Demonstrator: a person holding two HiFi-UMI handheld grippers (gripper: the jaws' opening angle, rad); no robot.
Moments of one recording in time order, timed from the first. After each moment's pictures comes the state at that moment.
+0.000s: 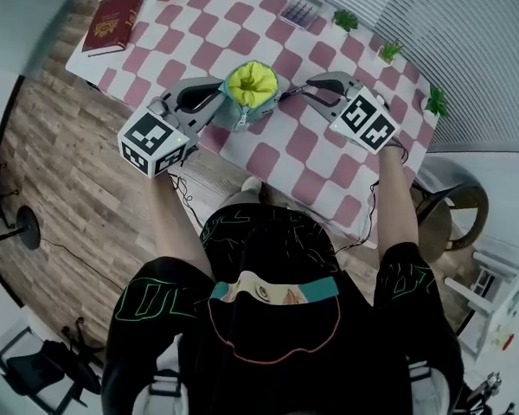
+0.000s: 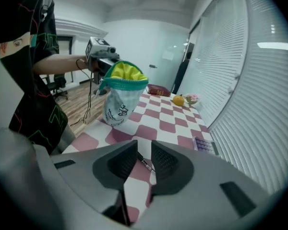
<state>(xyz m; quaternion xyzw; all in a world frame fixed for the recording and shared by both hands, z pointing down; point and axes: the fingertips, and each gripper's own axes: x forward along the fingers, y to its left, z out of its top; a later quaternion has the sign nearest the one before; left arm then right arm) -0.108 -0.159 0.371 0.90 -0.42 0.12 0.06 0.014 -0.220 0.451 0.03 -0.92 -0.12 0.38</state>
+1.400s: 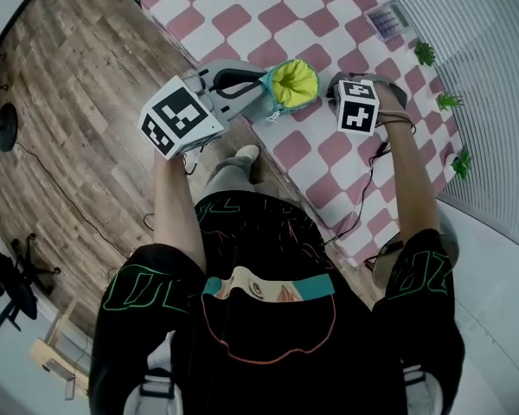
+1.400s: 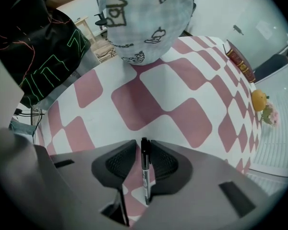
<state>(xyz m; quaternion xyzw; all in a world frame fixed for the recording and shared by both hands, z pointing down) -0.152 -0.117 0.415 0.87 -0.46 0.11 0.11 -0.032 -0.204 0.592 -0.28 -0.66 -0.29 0.64</state>
